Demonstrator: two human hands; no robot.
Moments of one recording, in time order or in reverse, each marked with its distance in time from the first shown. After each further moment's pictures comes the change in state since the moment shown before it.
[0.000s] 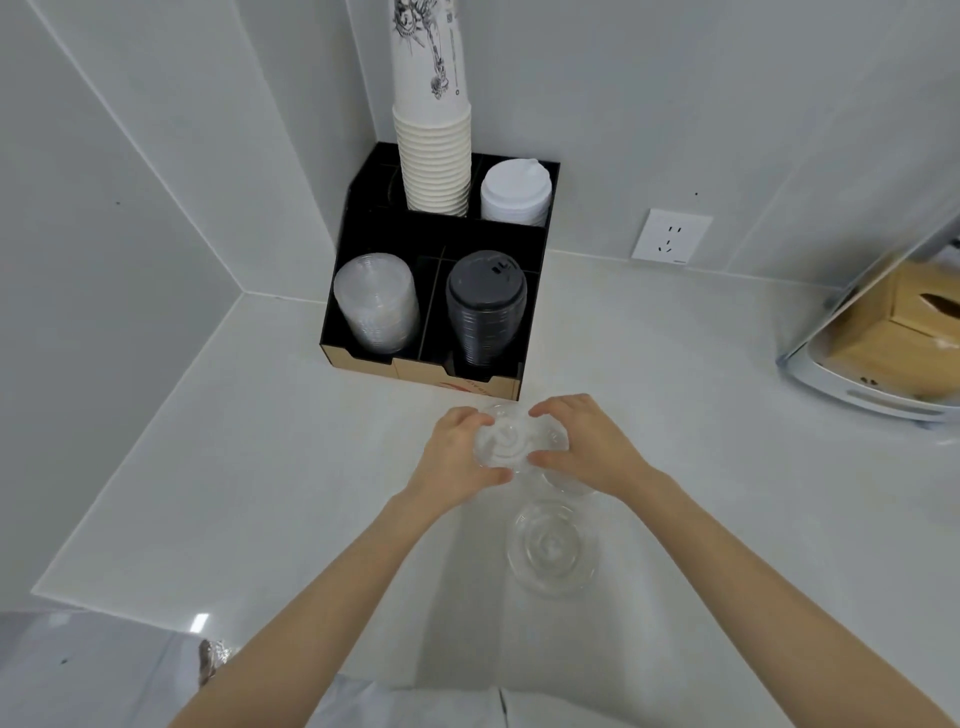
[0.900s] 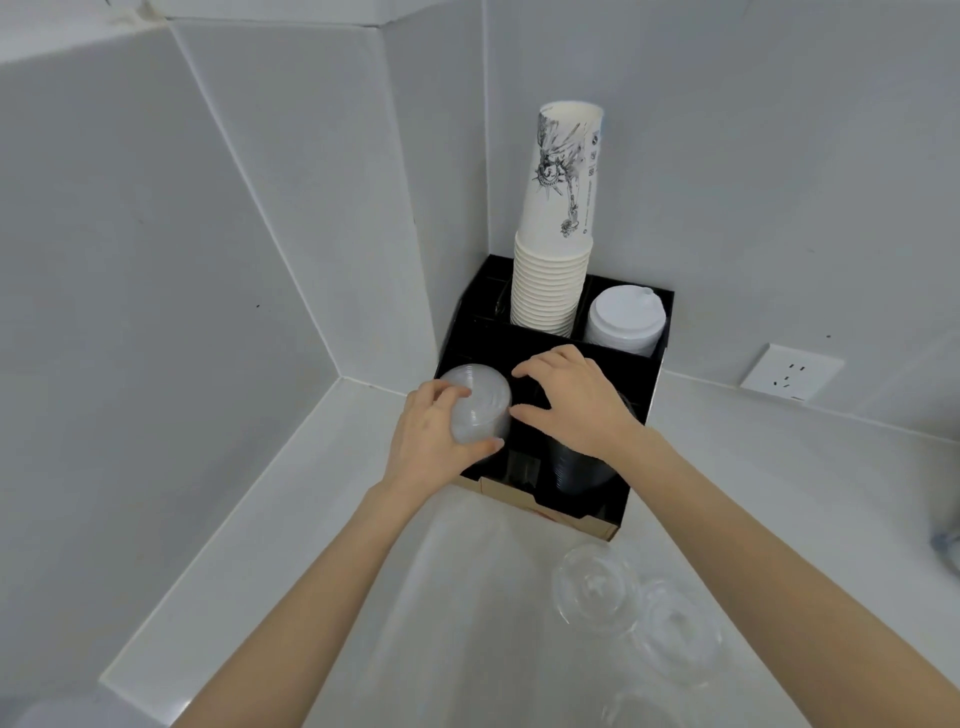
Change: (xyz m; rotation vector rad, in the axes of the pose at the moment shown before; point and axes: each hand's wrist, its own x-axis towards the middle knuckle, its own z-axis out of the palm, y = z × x) left_hand 0.065 -0.022 -0.156 0.076 0.440 0.020; right_hand 0.157 -0.131 -0.068 -0.276 0.149 -0.371
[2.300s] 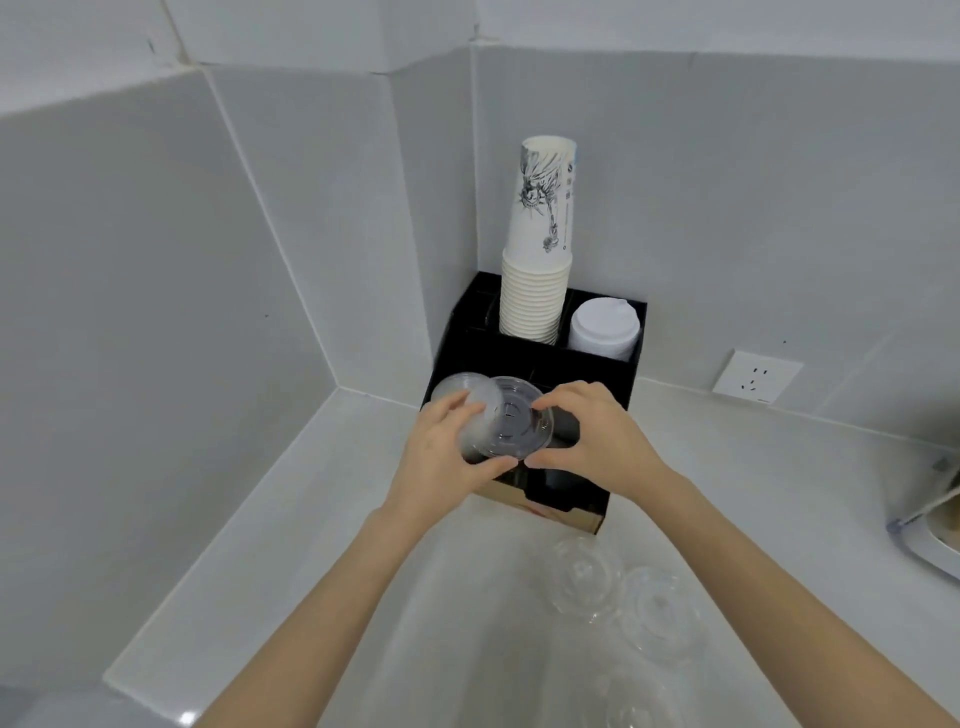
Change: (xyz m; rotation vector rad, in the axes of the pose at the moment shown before) left_hand -0.043 0.026 -0.010 -0.099 0.057 0.148; right_hand -0.068 -0.004 -0.011 0.248 0.074 0.109
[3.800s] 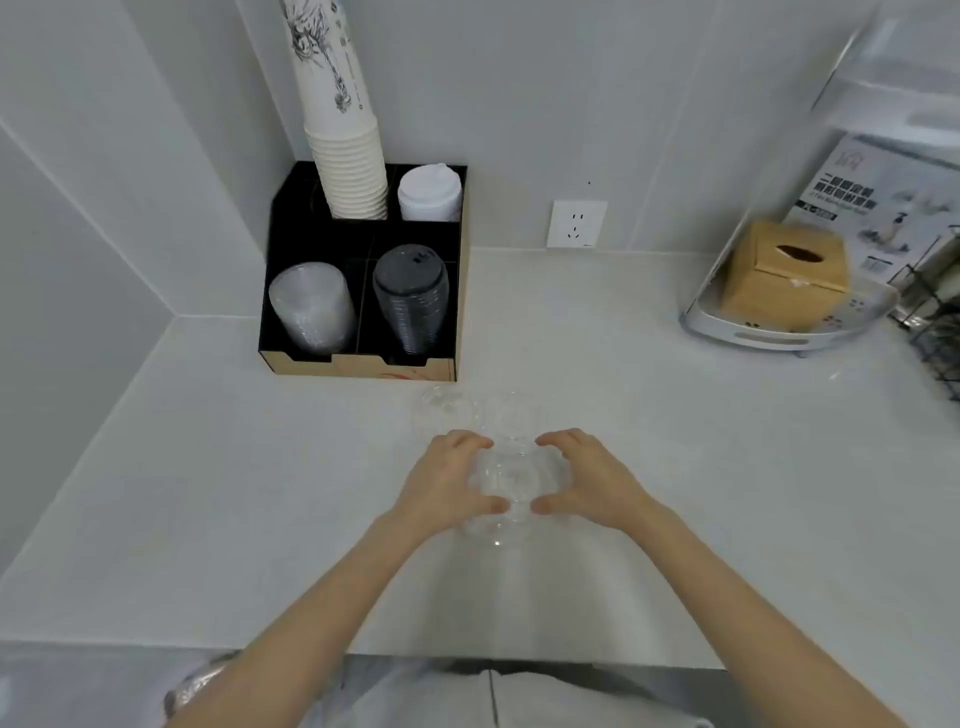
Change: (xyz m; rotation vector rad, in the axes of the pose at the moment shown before) left_hand -0.144 0.049 0.124 0.044 -0.681 0.015; right_hand -0.241 0.071 0.040 0.104 -0.178 0.549
